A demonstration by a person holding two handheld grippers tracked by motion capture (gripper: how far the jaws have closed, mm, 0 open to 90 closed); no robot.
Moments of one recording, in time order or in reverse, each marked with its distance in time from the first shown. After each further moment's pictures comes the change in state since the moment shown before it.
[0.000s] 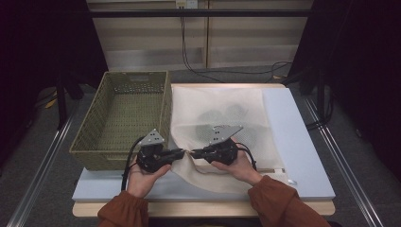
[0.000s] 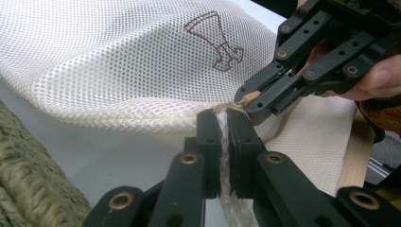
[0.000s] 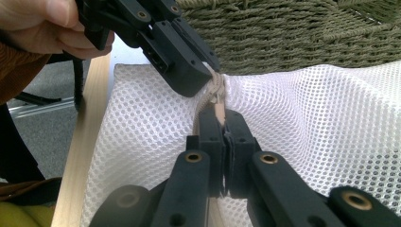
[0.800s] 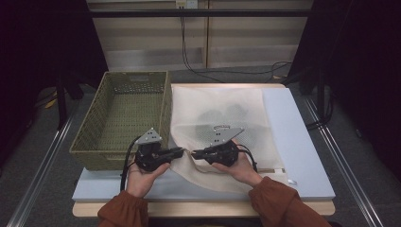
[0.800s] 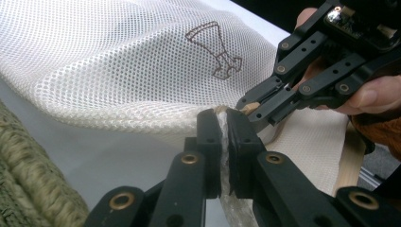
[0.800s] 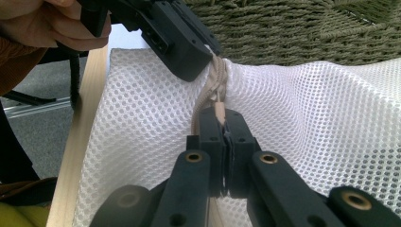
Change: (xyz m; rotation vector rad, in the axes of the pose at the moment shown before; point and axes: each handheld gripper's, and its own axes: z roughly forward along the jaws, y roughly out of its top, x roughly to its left) left arm 0.002 0.001 -0.003 -0.024 -0.015 -0.022; right arm 0.002 -0.004 -0.001 -0.005 -0.014 -0.005
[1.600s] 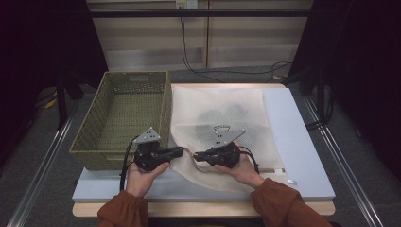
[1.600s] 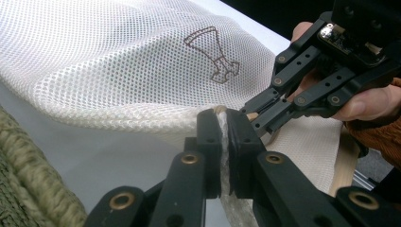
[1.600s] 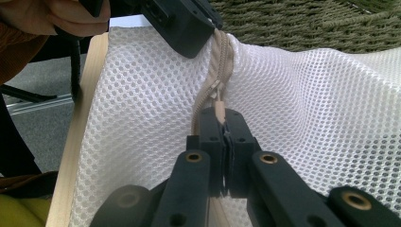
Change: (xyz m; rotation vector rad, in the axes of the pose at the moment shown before) left arm 0.001 0.002 -0.003 -0.005 -0.005 -0.011; right arm 0.000 -0.007 -0.002 0.017 0.005 -0.001
